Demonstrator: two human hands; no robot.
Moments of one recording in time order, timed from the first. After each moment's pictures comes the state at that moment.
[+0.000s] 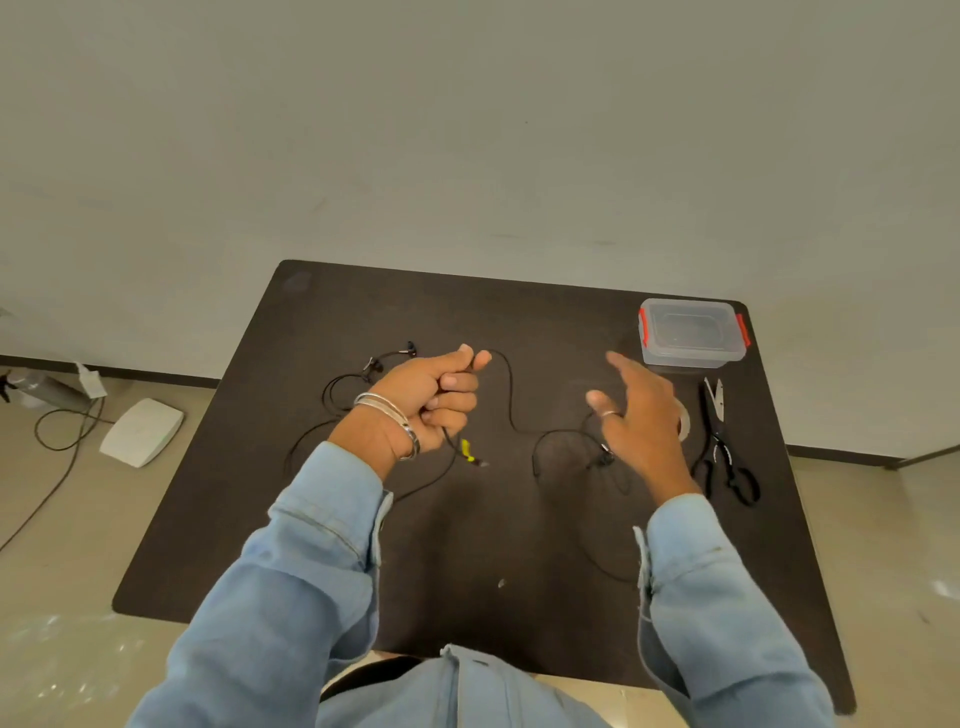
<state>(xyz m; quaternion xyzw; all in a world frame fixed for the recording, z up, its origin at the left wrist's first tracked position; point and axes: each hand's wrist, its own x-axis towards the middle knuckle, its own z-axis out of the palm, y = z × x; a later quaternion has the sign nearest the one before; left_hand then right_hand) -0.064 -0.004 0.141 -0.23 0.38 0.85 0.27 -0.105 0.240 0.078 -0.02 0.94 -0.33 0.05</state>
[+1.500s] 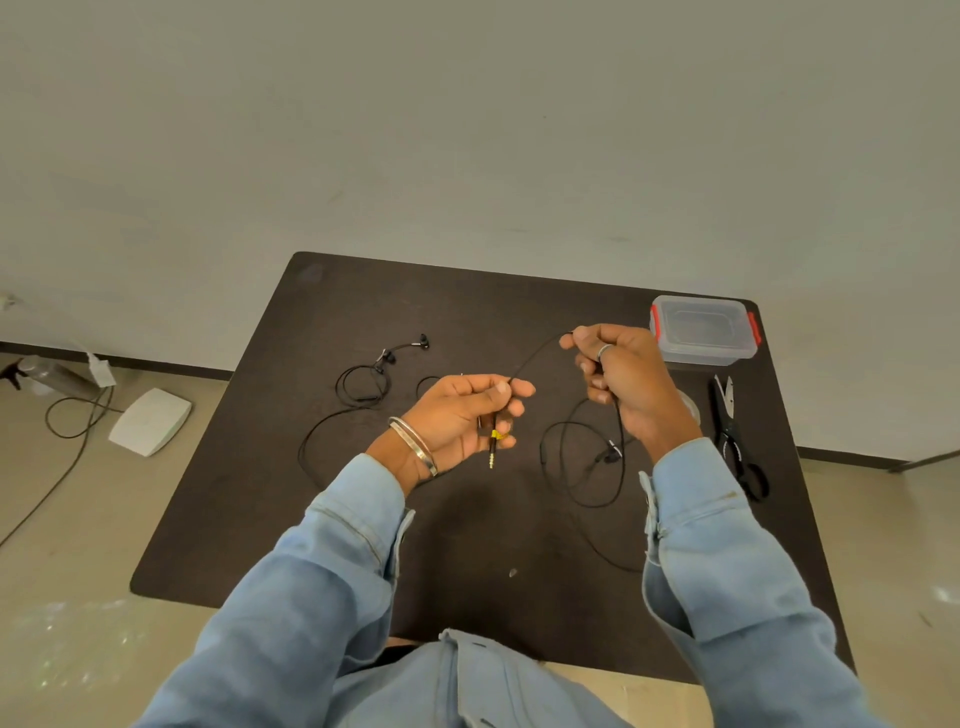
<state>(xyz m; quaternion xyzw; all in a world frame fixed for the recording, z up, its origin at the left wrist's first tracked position) -0.041 0.007 0.108 -0.09 0.50 0.83 0.23 -0.114 0.193 0.135 0.02 0.73 -0.66 0.17</state>
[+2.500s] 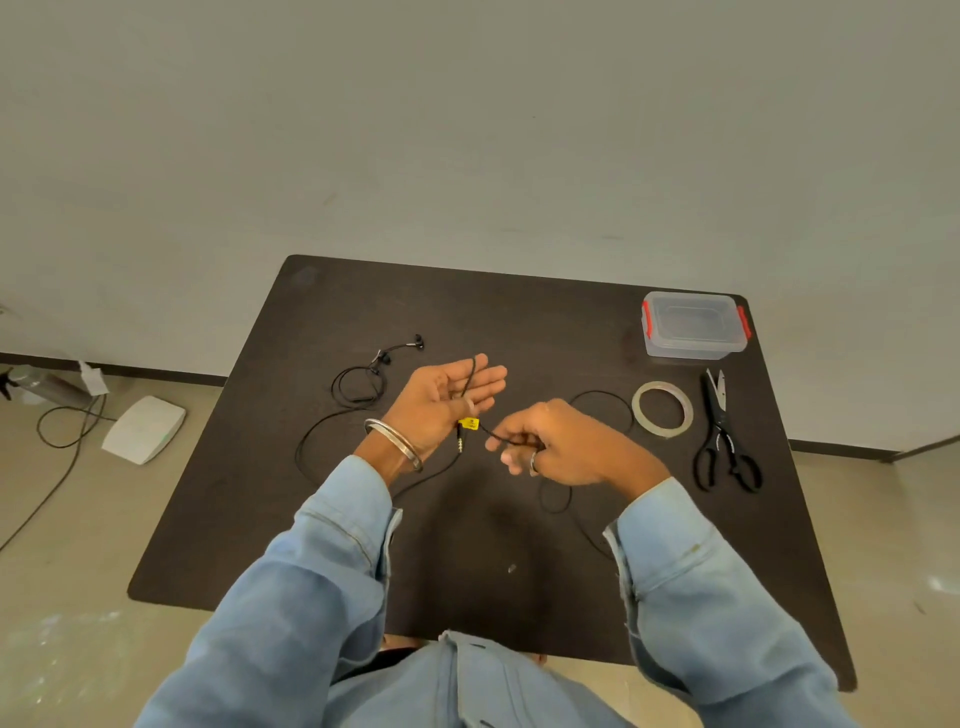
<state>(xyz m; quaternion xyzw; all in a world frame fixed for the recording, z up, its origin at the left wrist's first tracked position) -0.042 -0.007 0.093 -0.07 0.60 0.79 0.12 -0.067 0.173 0.124 -0.34 0.83 -0.29 0.33</state>
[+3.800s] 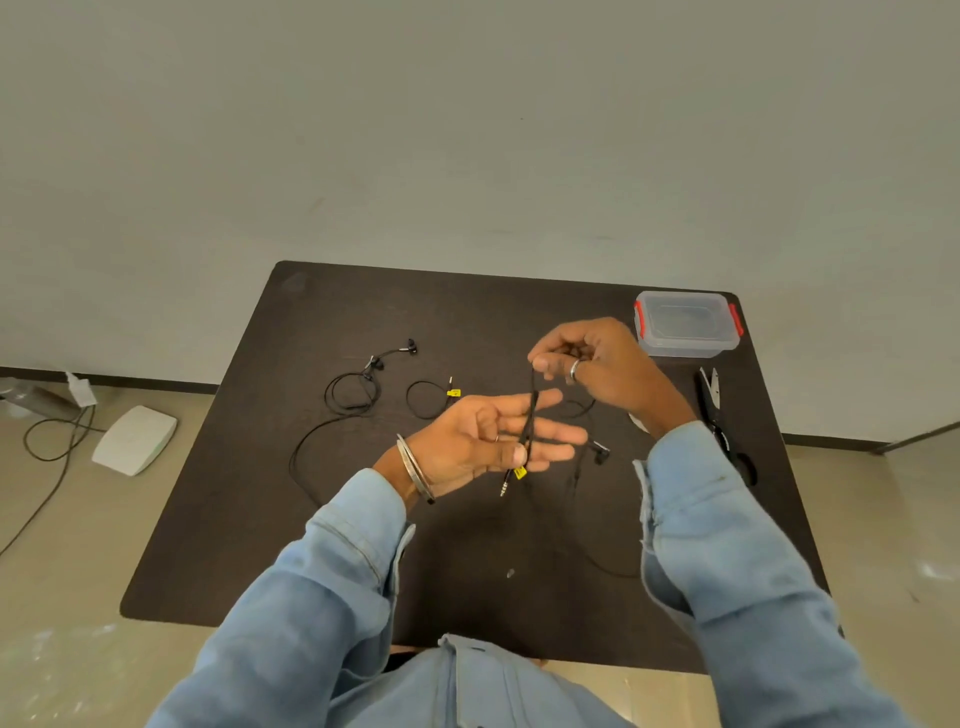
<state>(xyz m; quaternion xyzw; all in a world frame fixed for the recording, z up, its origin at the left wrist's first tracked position) -0.032 0.016 0.108 0.13 0.50 0.79 0.32 -0.121 0.198 0.144 -0.25 0.83 -0.47 0.14</state>
